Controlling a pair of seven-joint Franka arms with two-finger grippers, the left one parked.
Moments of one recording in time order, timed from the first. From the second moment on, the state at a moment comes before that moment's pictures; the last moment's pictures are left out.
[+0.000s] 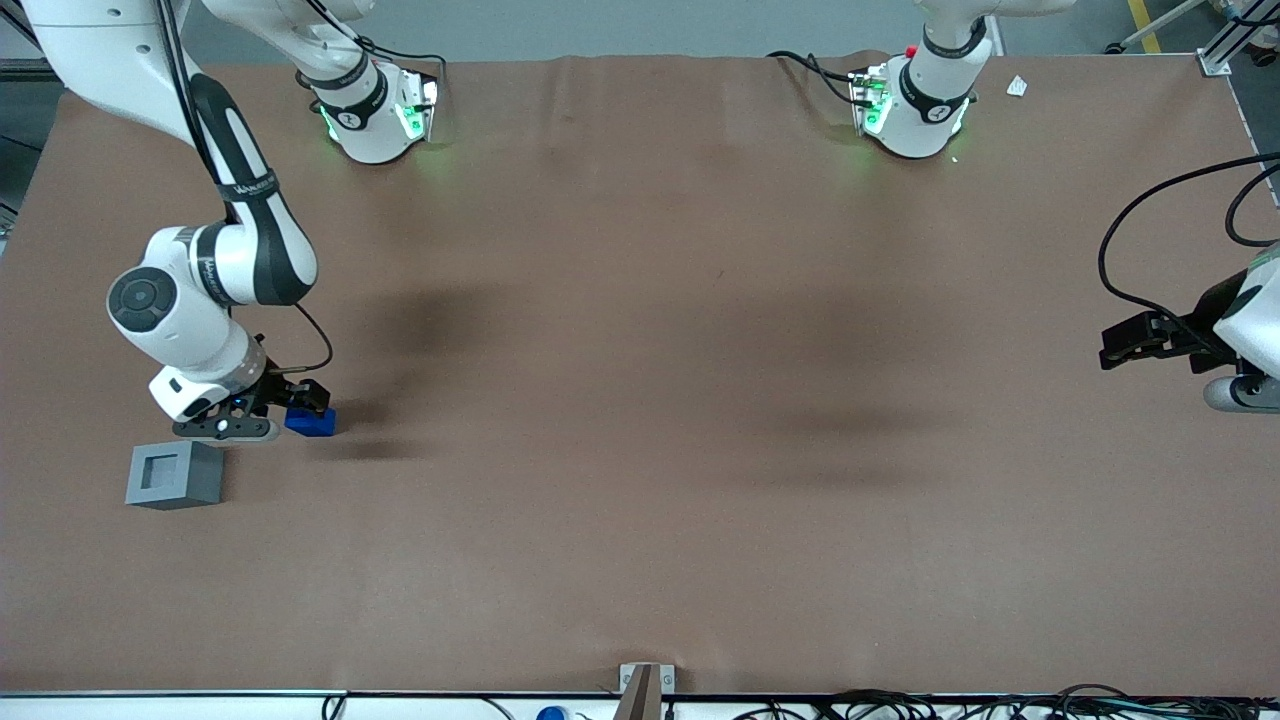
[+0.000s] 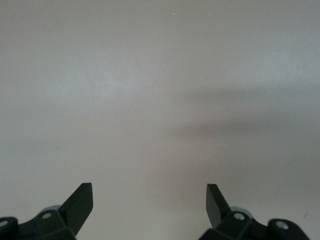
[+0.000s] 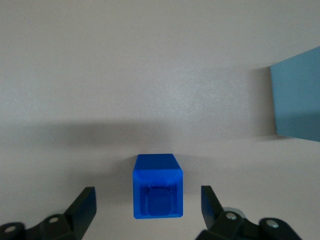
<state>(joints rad) 0.03 0.34 -0.05 -2.13 -0.10 2.56 0.03</state>
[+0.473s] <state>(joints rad) 0.01 0.39 -0.05 -2.13 -0.11 2.60 0.00</state>
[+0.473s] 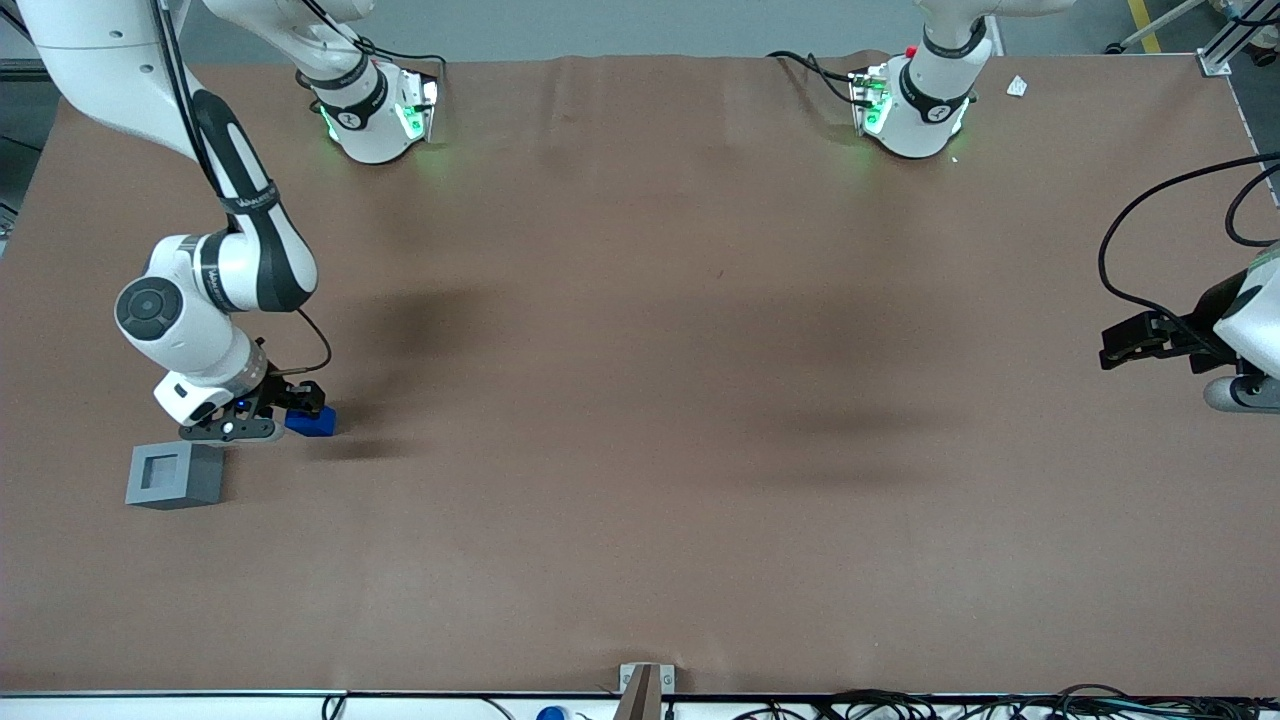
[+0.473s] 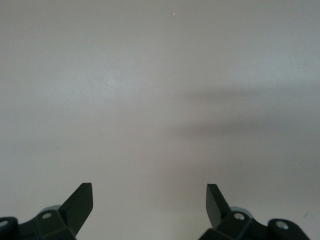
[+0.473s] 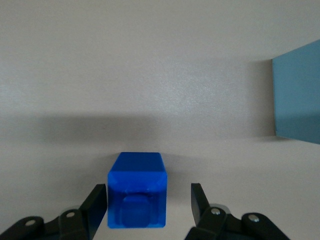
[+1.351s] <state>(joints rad) -0.01 0.35 -0.05 -2.07 -0.11 2.50 0.02</state>
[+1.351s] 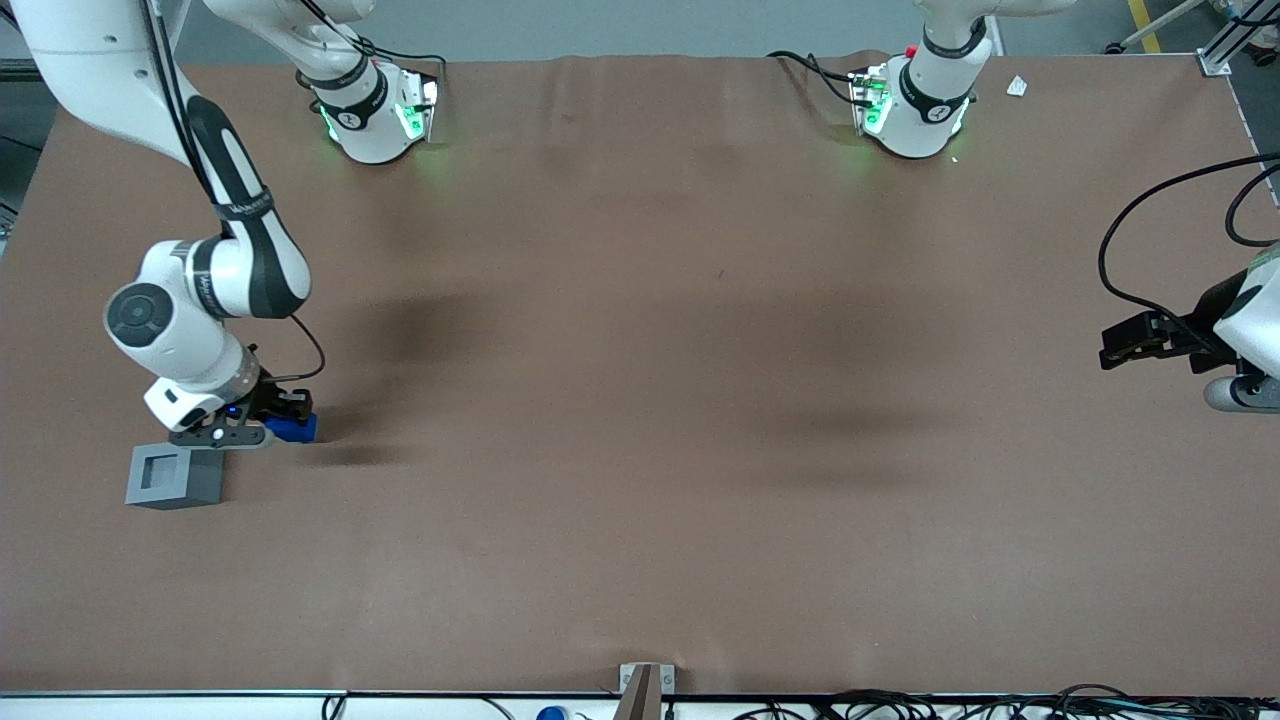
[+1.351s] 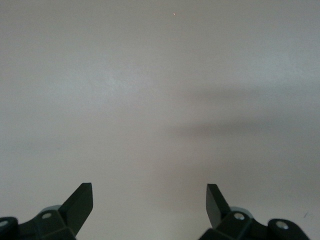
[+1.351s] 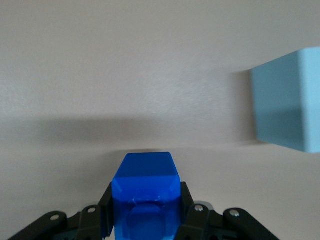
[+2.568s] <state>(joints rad) -0.24 0.46 -0.05 -1.72 -0.04 2.19 -0.39</state>
